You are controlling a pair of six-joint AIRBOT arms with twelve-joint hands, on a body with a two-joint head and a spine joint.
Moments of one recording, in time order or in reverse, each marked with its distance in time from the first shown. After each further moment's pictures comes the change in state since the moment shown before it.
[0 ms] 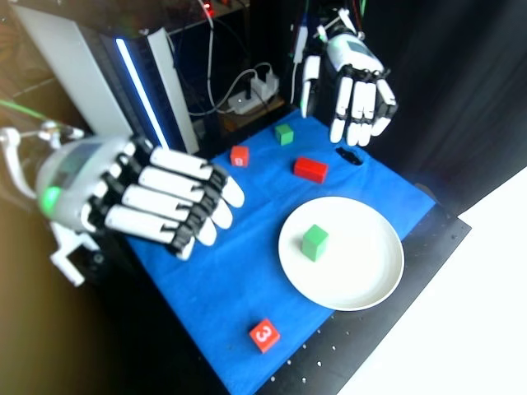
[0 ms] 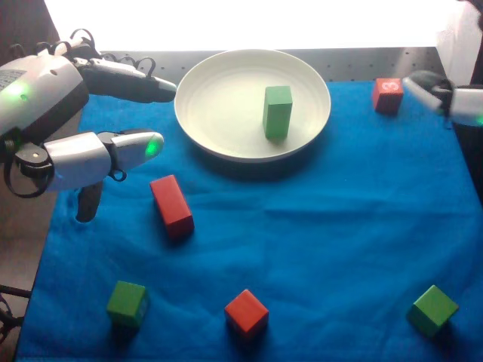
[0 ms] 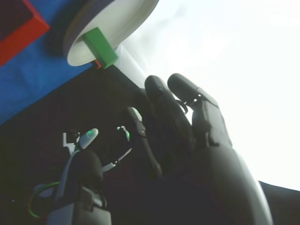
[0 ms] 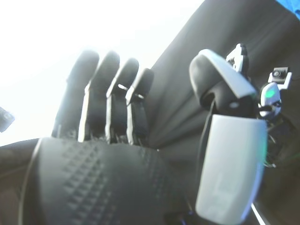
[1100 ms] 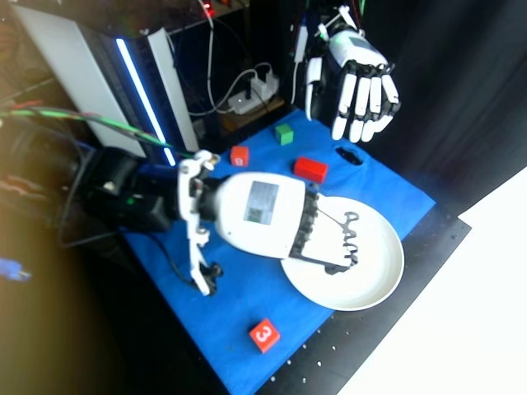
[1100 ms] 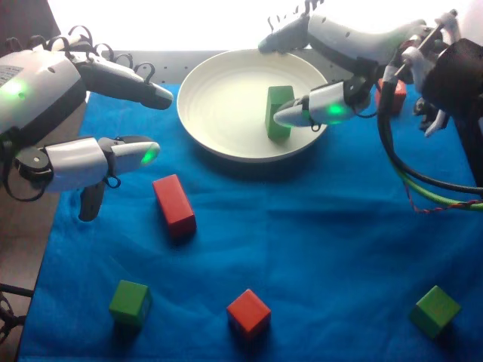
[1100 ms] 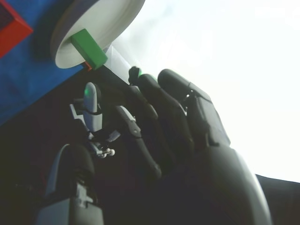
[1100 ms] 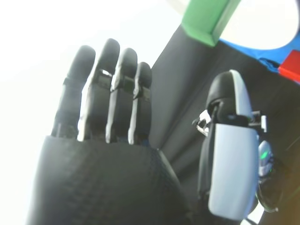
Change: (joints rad) left arm 0.000 0.008 -0.014 -0.017 -0.021 0.064; right arm 0.241 -0.378 0.373 -0.060 0.582 0.000
